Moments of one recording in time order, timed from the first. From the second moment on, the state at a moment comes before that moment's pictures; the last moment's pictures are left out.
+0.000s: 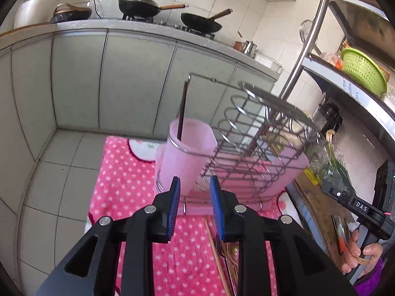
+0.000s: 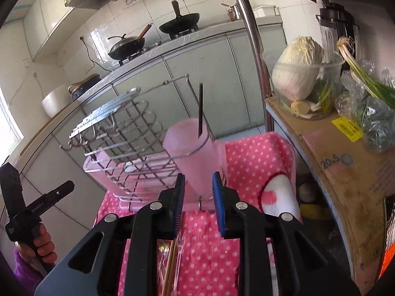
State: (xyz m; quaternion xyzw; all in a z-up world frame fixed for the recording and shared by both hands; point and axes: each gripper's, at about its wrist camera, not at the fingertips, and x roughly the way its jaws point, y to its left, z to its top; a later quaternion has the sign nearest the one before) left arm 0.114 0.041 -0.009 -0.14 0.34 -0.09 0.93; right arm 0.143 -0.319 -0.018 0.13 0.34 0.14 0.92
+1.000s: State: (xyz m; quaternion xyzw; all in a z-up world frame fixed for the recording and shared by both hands) left arm 0.162 -0.016 -0.117 -0.15 0.52 -0.11 0.83; right arm 0.139 -0.285 -0.126 0.19 0.50 0.20 0.82
